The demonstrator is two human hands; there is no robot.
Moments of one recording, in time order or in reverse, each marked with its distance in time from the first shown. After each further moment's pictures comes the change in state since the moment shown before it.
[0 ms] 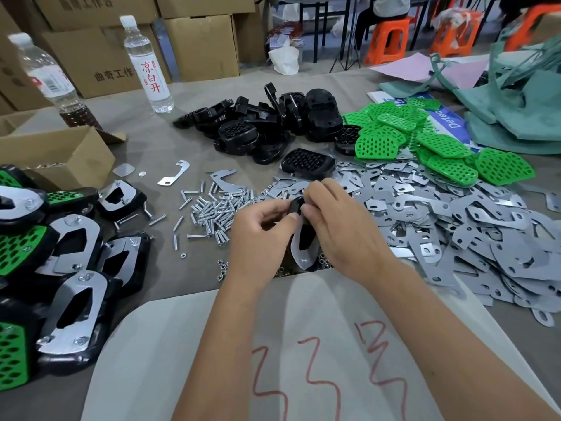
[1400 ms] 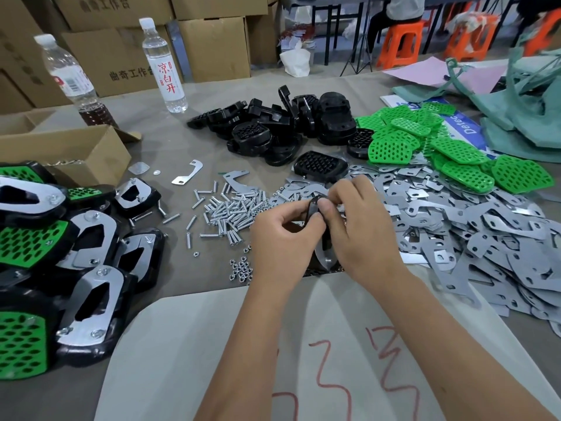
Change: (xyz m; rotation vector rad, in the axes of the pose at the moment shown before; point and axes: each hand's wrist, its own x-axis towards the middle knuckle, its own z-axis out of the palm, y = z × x) left_hand -0.004 -0.001 0.015 0.033 0.063 0.122; right_hand 0.001 -0.004 0.007 0.027 0.215 0.150
